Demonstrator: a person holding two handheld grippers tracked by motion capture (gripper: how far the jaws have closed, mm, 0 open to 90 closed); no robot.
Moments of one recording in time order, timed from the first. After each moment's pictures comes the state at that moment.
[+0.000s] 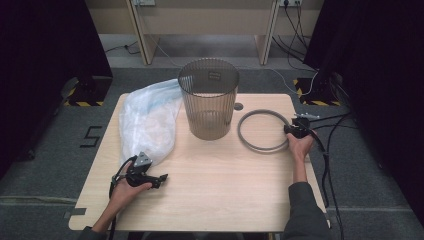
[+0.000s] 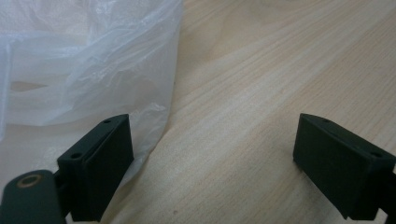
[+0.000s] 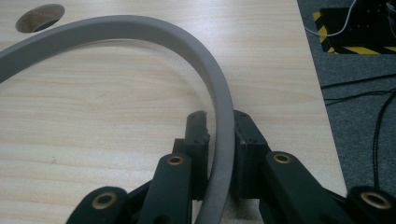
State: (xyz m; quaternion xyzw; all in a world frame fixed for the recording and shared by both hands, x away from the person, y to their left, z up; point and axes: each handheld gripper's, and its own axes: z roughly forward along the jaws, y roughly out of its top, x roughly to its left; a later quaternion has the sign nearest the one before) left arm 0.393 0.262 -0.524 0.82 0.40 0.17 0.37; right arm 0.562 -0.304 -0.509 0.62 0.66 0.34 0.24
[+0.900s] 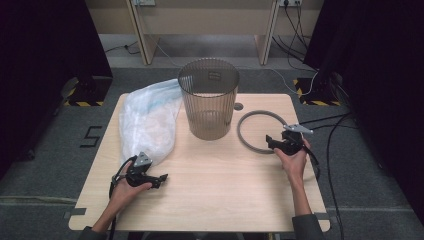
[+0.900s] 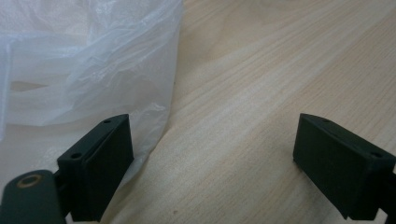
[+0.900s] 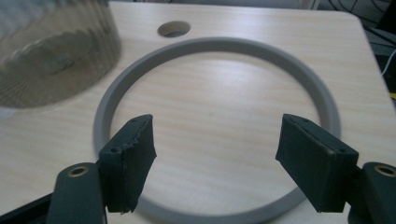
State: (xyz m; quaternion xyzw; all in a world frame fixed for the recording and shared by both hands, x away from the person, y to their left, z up) left arm 0.393 0.262 -0.524 0.82 0.40 0.17 0.37; right arm 0.477 -0.248 -0.476 0.54 0.70 0.40 0.25
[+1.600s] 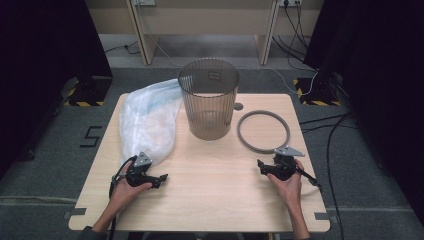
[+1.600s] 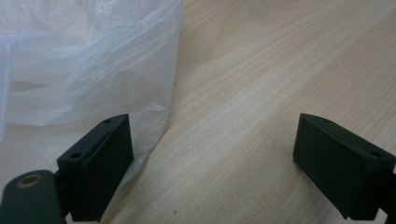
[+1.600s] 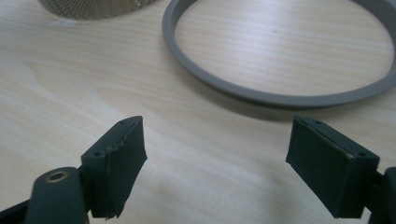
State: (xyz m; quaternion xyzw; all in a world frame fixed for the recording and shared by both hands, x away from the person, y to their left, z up) left arm 0.393 0.262 -0.524 0.82 0.40 0.17 0.37; right arm 0.412 -0.225 -0.505 0.51 0.74 0.37 0.22
